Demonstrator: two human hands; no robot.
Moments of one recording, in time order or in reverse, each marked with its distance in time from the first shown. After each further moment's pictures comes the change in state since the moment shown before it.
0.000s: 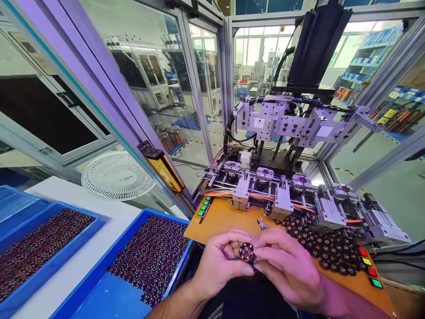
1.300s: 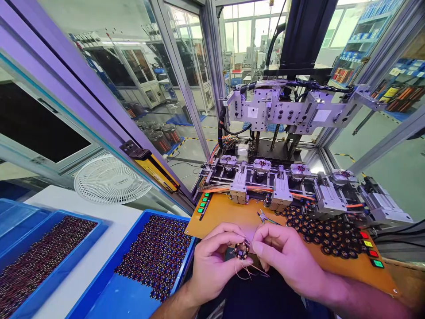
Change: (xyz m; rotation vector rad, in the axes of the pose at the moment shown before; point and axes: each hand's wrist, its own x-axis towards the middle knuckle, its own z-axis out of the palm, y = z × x) left_hand -0.003 0.004 -0.004 0.534 0.005 0.409; right_hand 0.003 -0.007 0.014 0.776 -0.042 1.005
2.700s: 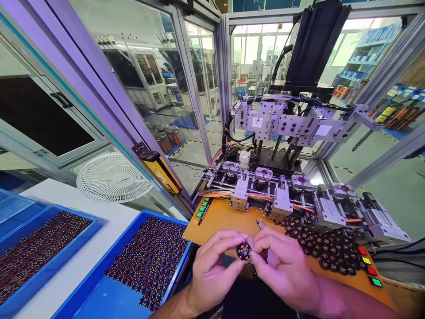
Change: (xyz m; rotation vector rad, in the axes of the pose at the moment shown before) left_hand -0.003 -0.004 -0.003 0.231 0.035 0.264; right_hand 0.007 -0.001 0.001 -0.543 0.107 -0.652
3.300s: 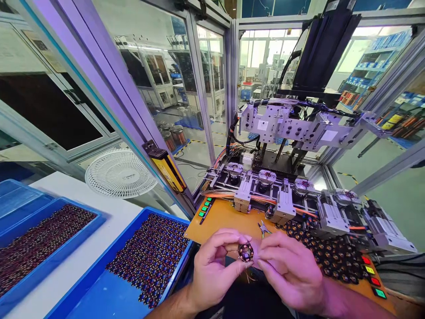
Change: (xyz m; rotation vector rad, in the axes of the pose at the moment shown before) left_hand 0.000 0.003 0.005 -0.319 0.093 -0.119; right_hand 0.001 0.005 -0.011 -0.157 -0.005 -0.313
